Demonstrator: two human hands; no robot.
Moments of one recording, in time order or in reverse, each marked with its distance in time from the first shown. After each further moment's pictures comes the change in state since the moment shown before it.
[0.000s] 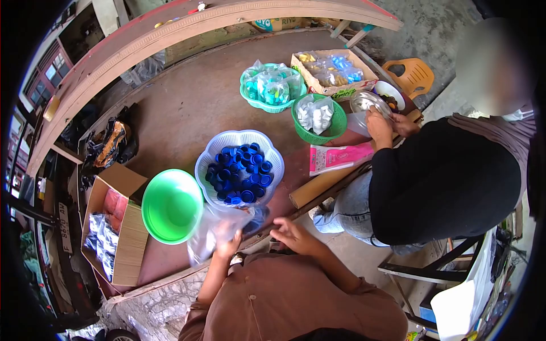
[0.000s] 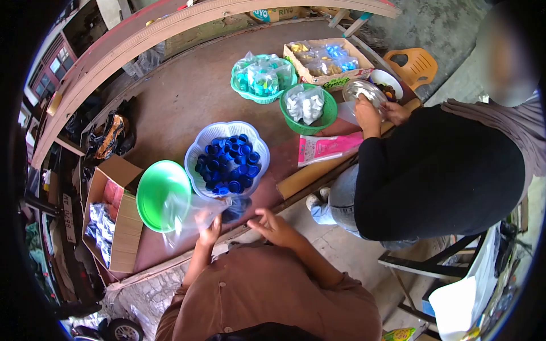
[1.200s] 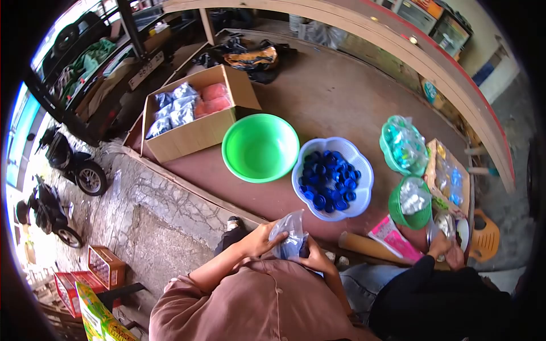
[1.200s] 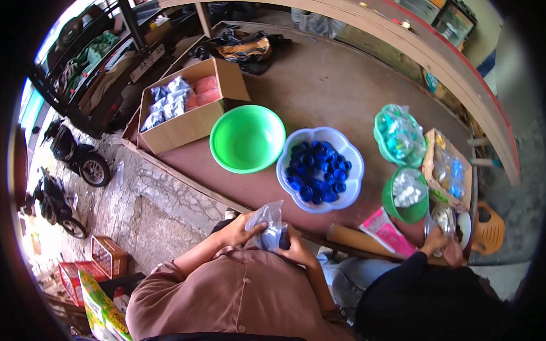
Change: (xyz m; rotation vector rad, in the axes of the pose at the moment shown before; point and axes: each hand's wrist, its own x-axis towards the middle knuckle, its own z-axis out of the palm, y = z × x) left_hand -0.045 0.084 -0.011 -0.267 0.025 -0.794; right_hand 0.050 0.017 0.003 -0.073 -0.664 -0.345
